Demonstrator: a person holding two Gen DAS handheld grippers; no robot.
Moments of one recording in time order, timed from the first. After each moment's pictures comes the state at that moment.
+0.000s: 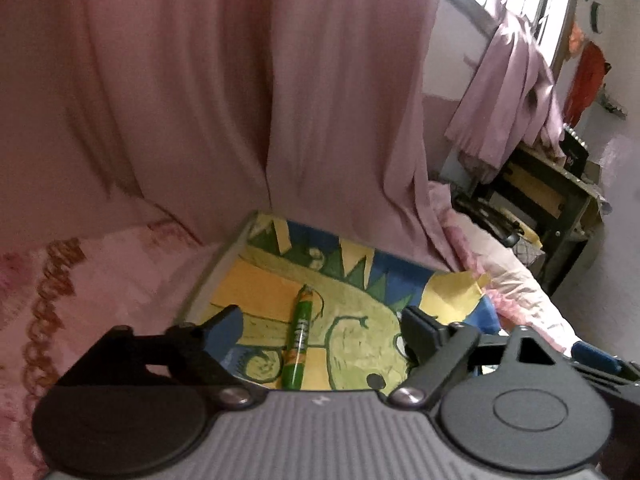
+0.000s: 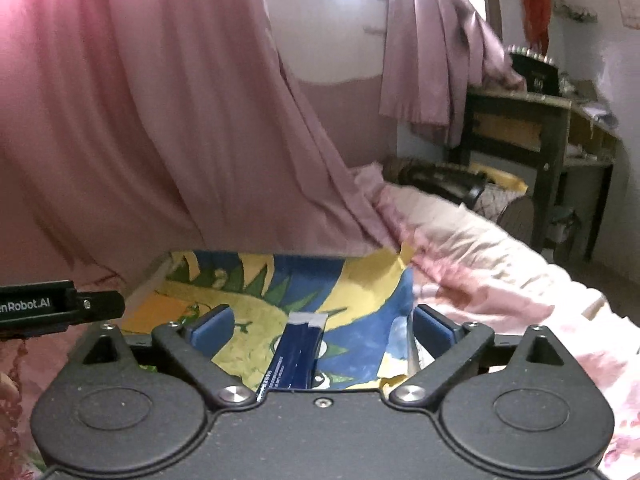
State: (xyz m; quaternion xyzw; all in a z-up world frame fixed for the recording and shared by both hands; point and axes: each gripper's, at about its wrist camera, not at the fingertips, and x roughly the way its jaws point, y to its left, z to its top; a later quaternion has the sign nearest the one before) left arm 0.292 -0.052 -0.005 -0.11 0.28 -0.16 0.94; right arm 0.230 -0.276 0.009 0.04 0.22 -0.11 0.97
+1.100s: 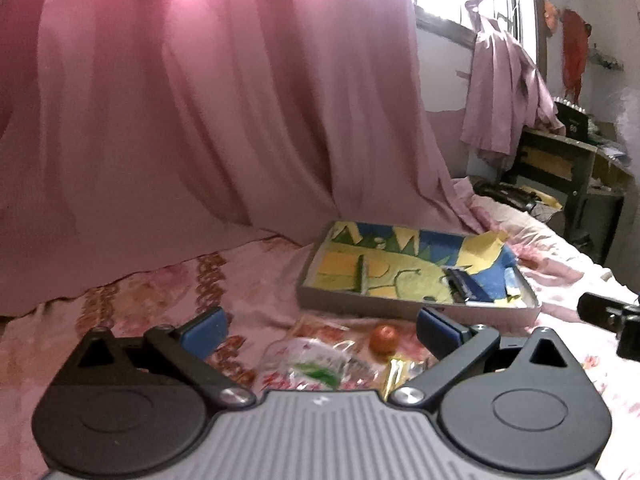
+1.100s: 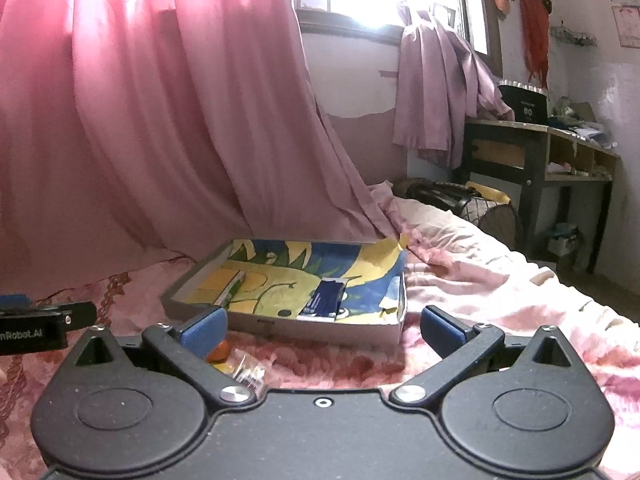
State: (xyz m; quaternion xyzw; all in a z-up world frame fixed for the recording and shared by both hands) left arm 0.101 0.002 0.023 0.00 0.23 -0.07 0.97; right arm 0.054 -0.230 0.036 0.03 0.20 -0.07 0.98
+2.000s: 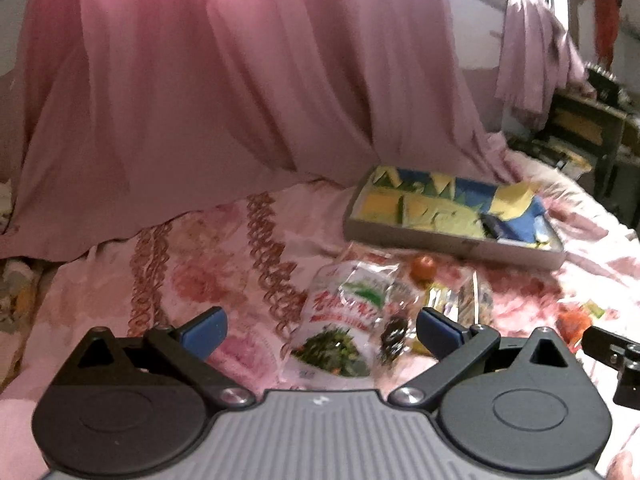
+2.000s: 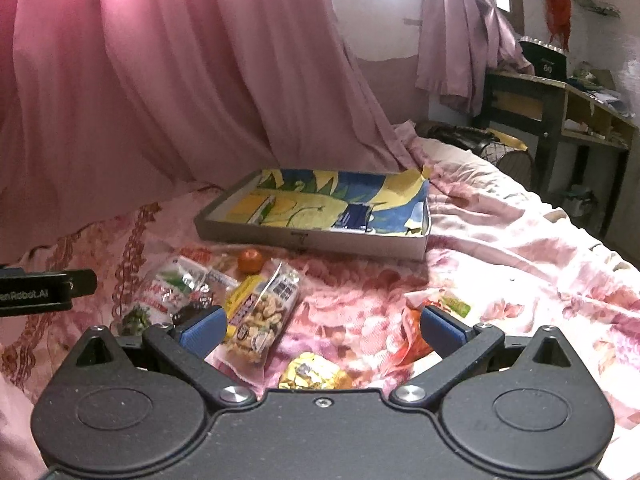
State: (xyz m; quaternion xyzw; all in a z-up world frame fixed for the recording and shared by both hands) left arm 0.064 0.023 0.009 0.01 0.30 -0.01 0.95; right arm 0.016 -0.196 0.010 0.02 0.28 -0.04 0.96
